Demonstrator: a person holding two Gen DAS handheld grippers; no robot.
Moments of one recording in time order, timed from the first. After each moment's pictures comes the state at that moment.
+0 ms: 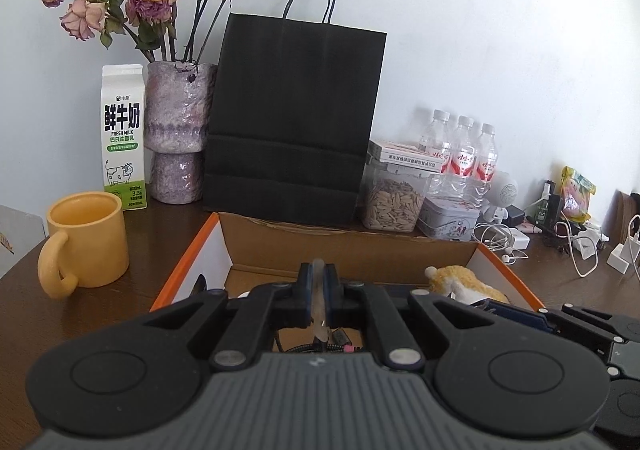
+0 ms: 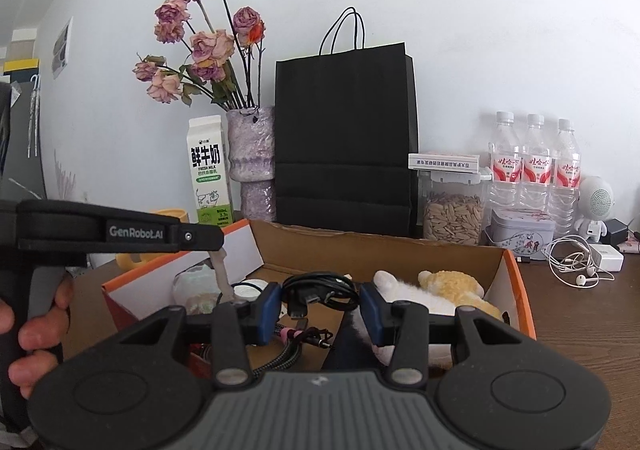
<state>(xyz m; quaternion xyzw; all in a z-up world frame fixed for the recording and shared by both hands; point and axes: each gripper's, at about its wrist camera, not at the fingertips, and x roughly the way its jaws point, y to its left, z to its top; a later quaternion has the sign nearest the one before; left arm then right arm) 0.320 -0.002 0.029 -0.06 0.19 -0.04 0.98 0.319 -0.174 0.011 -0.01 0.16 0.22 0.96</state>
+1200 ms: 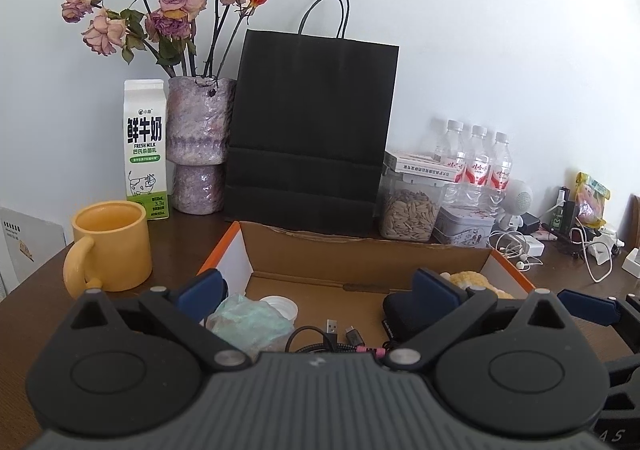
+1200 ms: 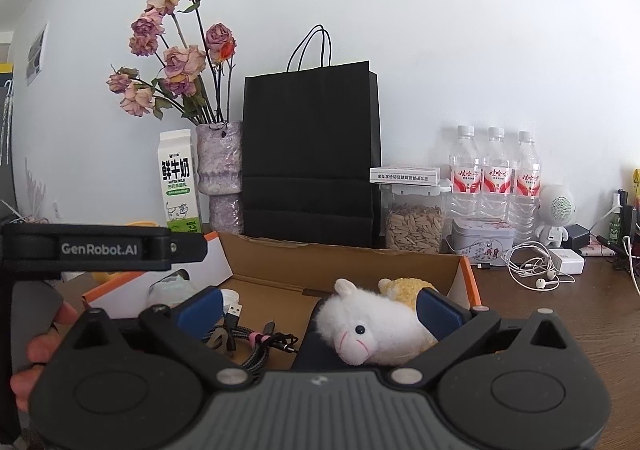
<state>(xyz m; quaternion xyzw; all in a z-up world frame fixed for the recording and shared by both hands) 0.305 -0.002 0.032 -0.06 0.17 0.00 0.98 0.300 -0.185 0.019 -0.01 0.14 0.17 0.98</state>
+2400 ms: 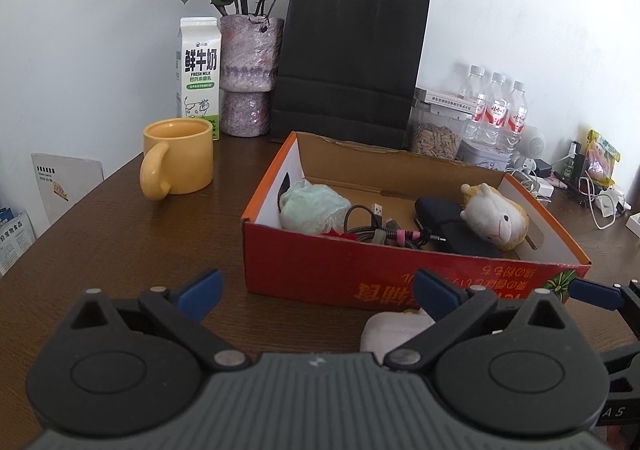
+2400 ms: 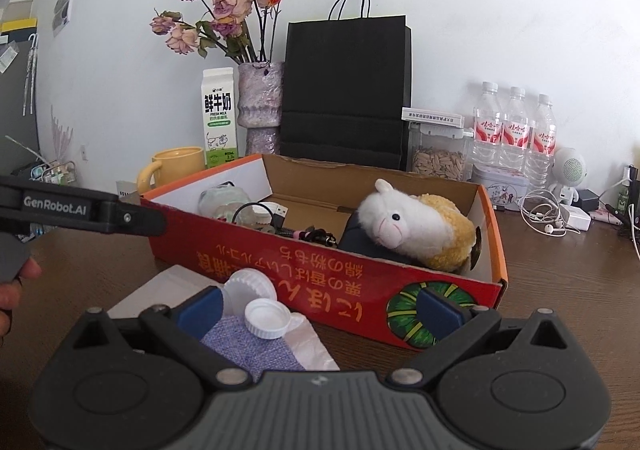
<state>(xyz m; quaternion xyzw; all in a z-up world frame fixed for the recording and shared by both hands) 0.225 0.030 0.009 -0.07 0.26 0.02 0.96 0.236 -0.184 -0.009 -0.05 0.21 0.21 0.95</state>
